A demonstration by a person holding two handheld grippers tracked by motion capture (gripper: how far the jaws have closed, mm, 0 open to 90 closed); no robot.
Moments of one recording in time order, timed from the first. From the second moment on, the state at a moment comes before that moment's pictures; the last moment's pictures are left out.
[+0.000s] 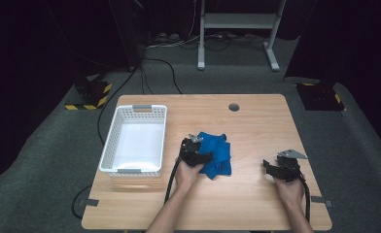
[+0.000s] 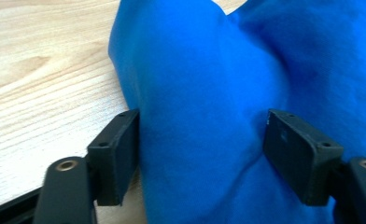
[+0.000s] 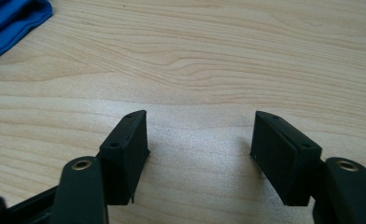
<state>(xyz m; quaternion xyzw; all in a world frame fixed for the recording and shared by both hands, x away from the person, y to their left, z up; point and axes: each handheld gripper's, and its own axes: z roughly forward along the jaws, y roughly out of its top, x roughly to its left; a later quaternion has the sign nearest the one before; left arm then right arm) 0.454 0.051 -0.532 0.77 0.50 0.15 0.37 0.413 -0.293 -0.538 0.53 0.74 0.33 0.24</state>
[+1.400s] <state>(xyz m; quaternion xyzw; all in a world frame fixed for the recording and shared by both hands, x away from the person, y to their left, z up) 0.446 0.029 -0.489 0.83 0.39 0.17 0.36 0.414 -0.294 -0.538 0.53 0.74 0.33 0.24</state>
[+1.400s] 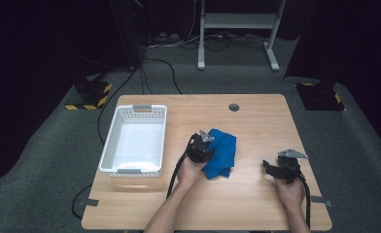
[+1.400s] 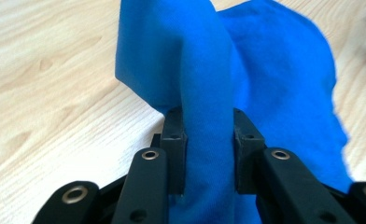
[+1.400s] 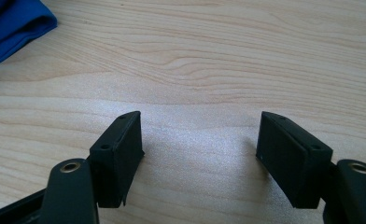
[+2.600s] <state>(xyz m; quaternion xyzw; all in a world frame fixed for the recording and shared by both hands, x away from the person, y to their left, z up) 0.448 0.047 -0.424 0.82 0.37 0.18 0.39 0.414 -0.294 -0.538 0.53 0.74 0.33 0.24</state>
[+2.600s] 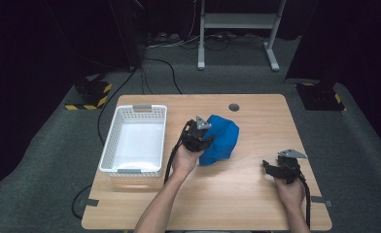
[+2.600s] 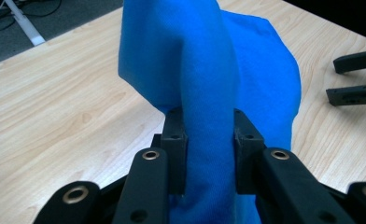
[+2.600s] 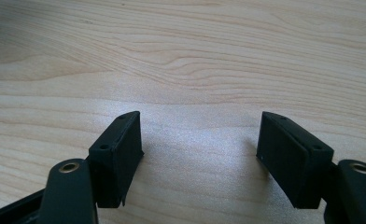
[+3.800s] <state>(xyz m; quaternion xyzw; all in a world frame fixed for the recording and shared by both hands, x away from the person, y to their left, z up) 0.449 0.106 -0.391 0.79 0.41 0.17 0.42 0.414 -0.294 -0.538 0.53 0.74 0.33 0.24</state>
